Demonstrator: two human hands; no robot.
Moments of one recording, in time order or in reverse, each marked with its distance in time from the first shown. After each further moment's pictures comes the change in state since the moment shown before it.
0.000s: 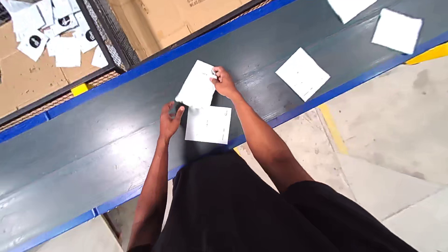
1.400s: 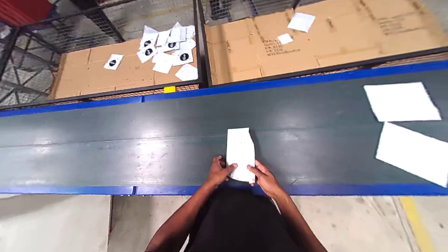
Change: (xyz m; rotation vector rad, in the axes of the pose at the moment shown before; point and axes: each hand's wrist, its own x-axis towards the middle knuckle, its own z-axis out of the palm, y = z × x) left_hand -0.149 -0.065 -0.035 -0.380 -0.108 -0.554; right_hand -0.237 -0.056 0.129 0.575 -0.410 0.369
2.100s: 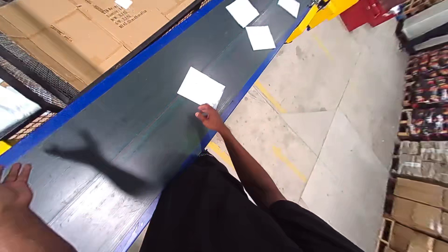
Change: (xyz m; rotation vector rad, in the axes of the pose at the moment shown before) left_hand 0.113 0.194 -0.239 -0.232 0.327 0.497; right_hand -0.014 -0.006 -0.151 -0.605 0.732 -0.214
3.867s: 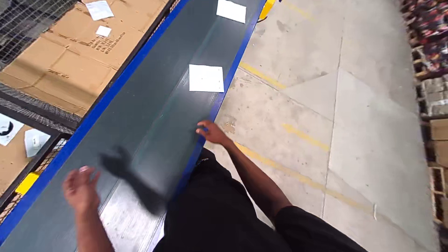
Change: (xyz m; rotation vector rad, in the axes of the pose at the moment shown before) left_hand -0.057 -0.053 0.021 0.208 -0.375 0.042; right_hand -0.132 0.000 0.056 0.008 0.047 0.022
